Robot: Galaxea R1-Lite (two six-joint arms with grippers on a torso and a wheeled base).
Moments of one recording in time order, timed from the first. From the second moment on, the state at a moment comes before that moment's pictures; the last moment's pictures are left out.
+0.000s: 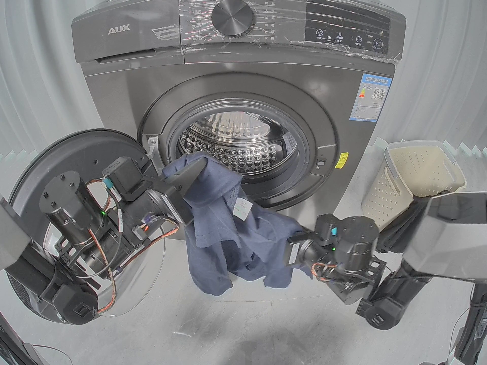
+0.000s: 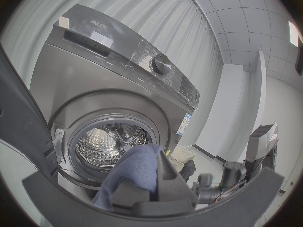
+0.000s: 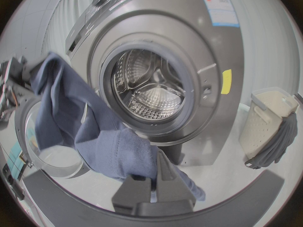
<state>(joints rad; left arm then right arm) -0.54 1.79 -0.51 -1.55 -0.13 -0.25 0.73 2.16 -0.64 -1.39 -0.34 0.21</state>
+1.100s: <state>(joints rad) -0.55 2.02 -0.31 -1.55 -0.14 -0.26 0.70 1.82 -0.55 -1.46 -0.27 0.19</state>
